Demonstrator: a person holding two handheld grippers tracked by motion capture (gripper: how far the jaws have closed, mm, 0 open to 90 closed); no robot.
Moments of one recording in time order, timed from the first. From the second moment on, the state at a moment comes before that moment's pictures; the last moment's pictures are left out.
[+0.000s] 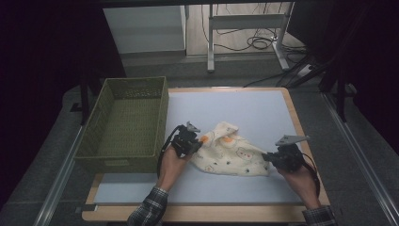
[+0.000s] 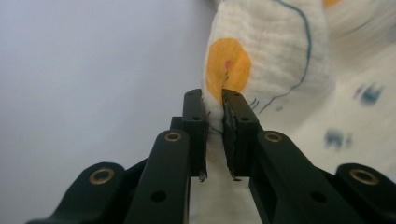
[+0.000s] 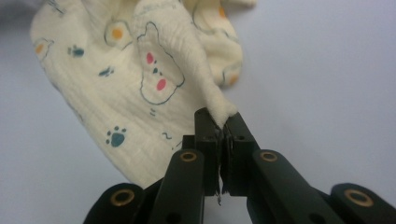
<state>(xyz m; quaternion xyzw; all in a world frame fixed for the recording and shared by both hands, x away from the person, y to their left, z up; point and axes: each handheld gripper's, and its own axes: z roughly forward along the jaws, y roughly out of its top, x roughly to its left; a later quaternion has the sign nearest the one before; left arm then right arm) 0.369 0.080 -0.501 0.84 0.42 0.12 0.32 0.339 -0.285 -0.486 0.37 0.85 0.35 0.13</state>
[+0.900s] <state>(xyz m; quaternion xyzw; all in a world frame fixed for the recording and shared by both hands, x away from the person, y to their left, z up) 0.415 0.012 -0.493 0.86 0.36 0.11 0.35 0.412 -0.237 -0.505 0.38 0.85 0.34 0.12</state>
